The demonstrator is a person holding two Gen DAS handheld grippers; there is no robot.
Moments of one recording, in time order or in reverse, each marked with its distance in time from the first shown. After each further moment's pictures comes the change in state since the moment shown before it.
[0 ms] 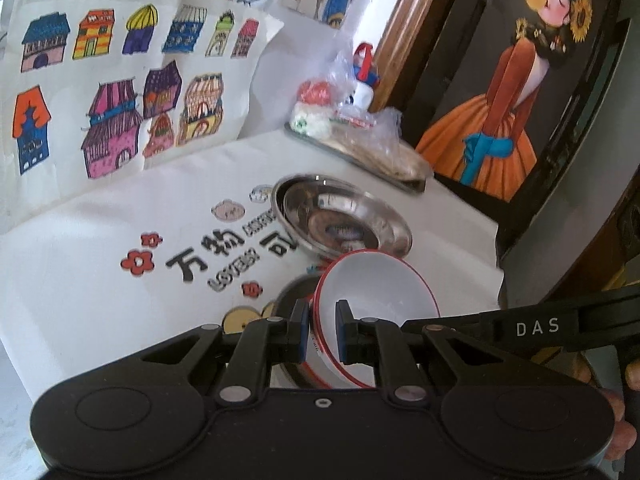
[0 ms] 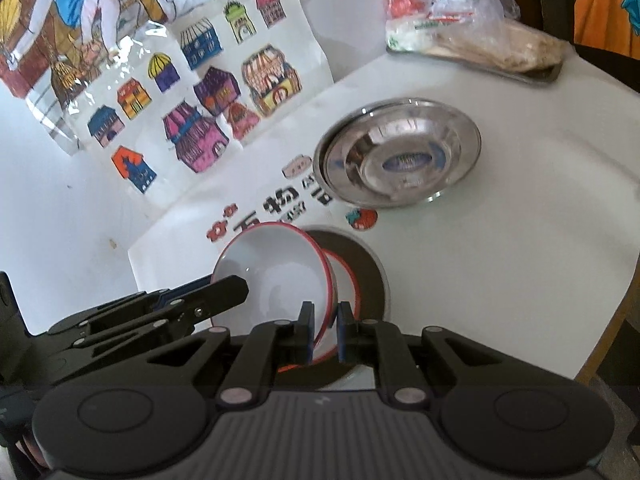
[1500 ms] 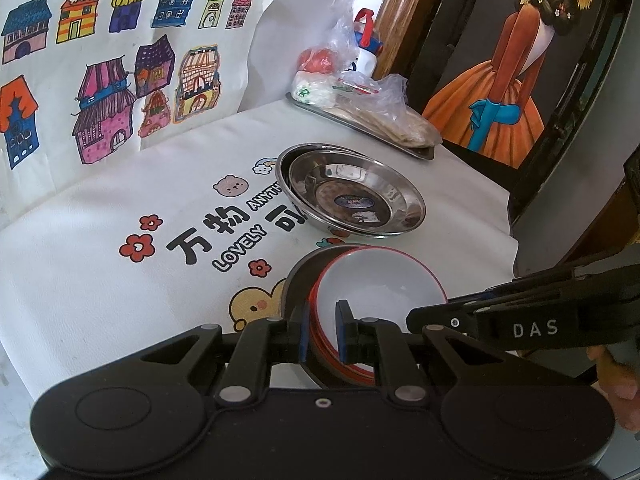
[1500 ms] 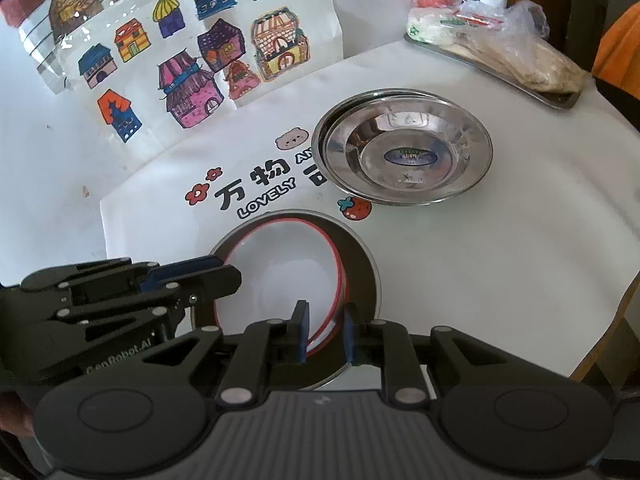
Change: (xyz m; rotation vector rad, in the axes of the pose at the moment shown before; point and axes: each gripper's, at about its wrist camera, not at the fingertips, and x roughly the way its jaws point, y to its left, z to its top) left arm 0.015 0.001 0.002 0.032 0.085 0.023; right arm 0.013 0.017 0.010 -0.176 0.078 -0.110
